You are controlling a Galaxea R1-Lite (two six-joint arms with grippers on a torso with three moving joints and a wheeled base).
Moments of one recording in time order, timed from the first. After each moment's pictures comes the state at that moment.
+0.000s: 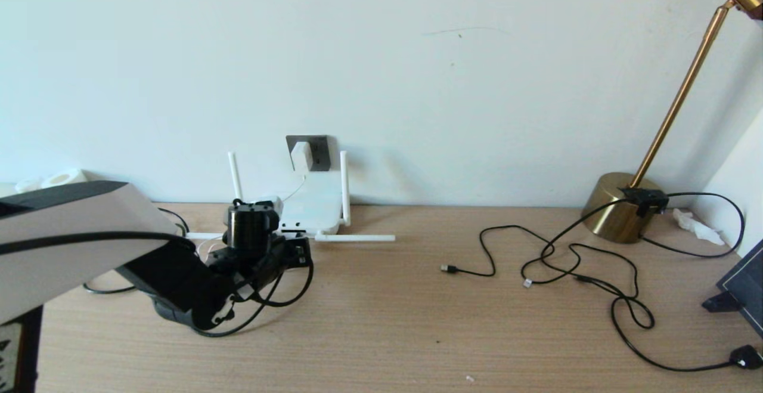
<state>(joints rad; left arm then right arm) -0.29 2.16 -0.87 -0.90 0.21 -0.16 -0.01 0.00 -0.09 0.21 0.00 -0.04</state>
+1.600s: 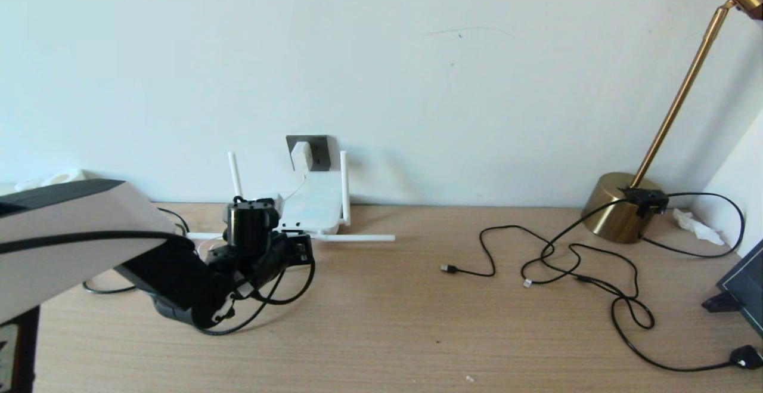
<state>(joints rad) -0.30 2.16 -0.87 -0.90 0.19 -0.16 -0.01 0.00 -0.09 0.21 0.00 -0.04</state>
